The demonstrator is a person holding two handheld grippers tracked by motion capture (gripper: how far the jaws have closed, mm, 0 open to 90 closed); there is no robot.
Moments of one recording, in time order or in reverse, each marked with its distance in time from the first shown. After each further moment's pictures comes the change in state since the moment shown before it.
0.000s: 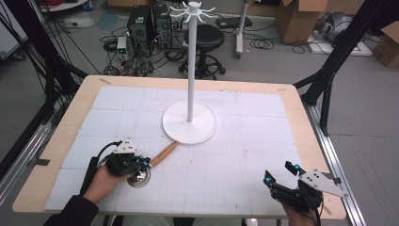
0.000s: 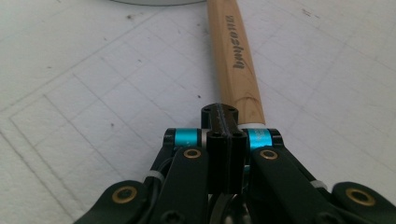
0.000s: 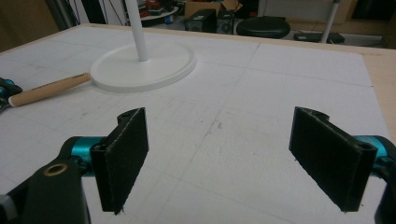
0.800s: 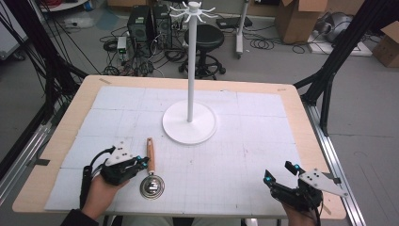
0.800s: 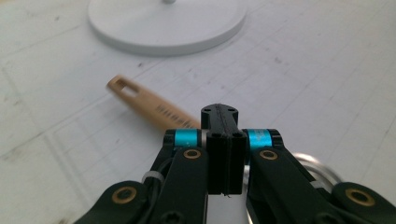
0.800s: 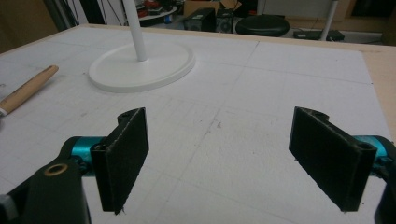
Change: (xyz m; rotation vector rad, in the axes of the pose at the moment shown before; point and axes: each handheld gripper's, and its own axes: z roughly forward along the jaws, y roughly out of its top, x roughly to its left) left arm -0.041 0.012 -0.025 -0.141 0.124 0.024; right arm -0.001 -0.001 0.001 0.006 -0.002 0.013
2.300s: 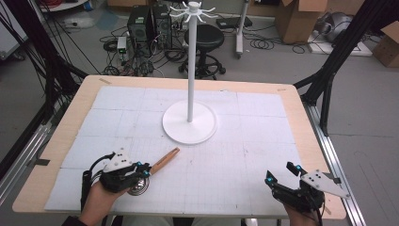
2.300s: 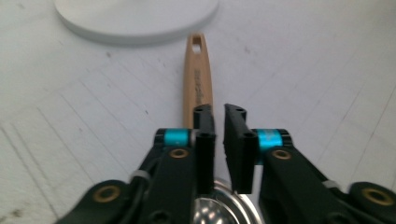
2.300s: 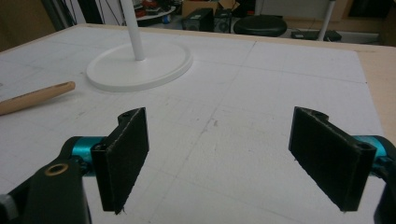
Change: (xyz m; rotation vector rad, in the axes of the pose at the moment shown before) left arm -0.005 -0.008 -0.017 -0.043 -0.060 -0.063; right arm -0.001 -0.001 -0.004 -0.003 -0.005 -0.006
